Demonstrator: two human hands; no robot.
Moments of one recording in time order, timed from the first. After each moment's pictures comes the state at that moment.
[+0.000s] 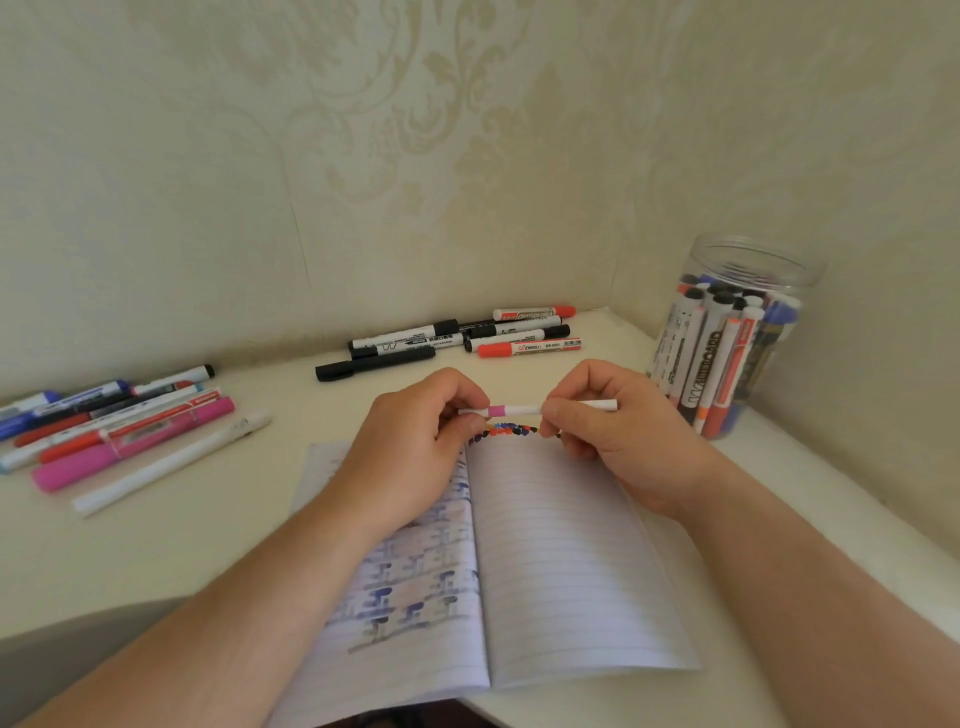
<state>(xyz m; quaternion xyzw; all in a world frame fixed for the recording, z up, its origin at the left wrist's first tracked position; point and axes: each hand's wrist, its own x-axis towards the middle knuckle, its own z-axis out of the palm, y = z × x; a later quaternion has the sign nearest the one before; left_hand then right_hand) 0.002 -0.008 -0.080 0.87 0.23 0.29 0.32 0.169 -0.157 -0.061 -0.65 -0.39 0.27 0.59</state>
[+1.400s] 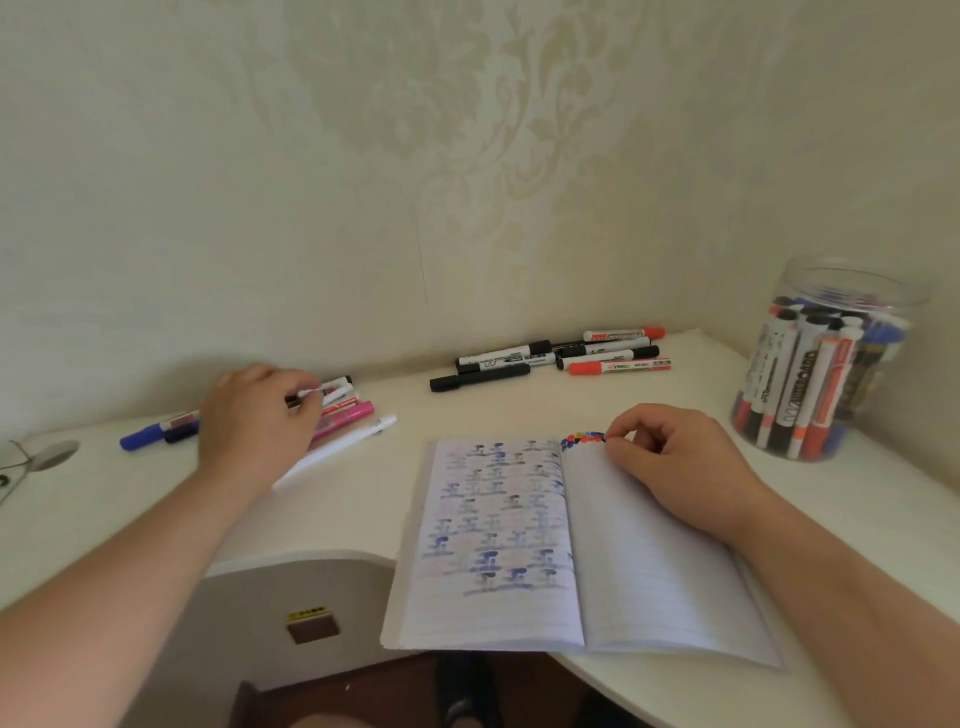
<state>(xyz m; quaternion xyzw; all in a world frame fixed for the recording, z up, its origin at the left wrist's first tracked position) -0.169 0.130 -0.071 0.81 0.48 0.33 -0.05 0.157 -0.150 -0.082 -0.74 -0.49 0.11 0.44</state>
